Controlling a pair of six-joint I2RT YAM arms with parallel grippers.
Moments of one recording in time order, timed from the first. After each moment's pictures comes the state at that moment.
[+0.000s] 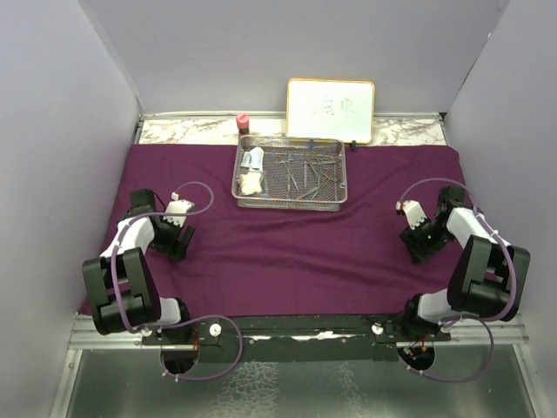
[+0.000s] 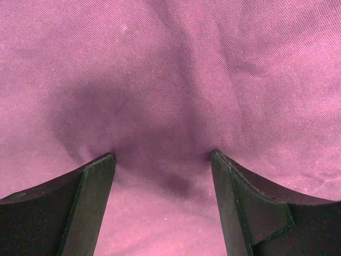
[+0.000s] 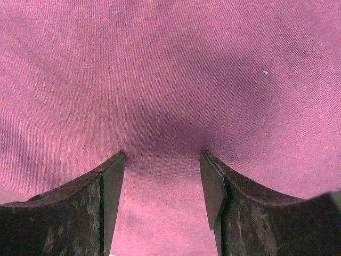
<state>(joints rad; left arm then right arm) 0.28 1.37 0.70 -0.64 0.24 0.69 -0.32 1.44 0.75 -0.74 -0.17 -0.96</state>
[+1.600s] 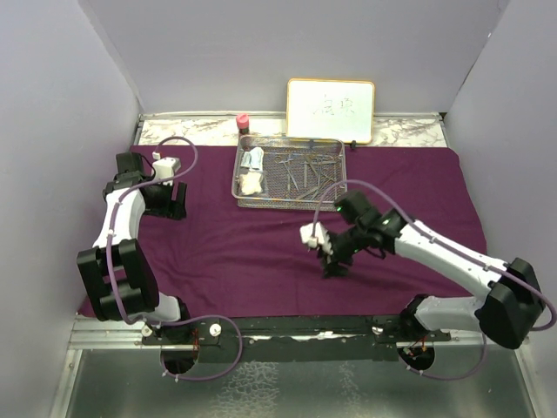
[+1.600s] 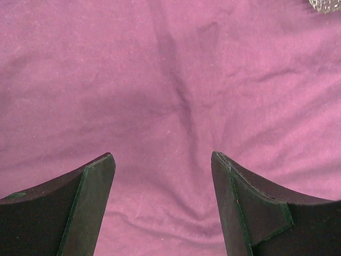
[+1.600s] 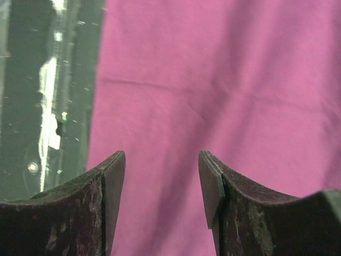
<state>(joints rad) 0.27 1.44 1.04 -0.73 0.37 0.42 0.65 1.23 0.89 -0.73 -0.65 -0.81</state>
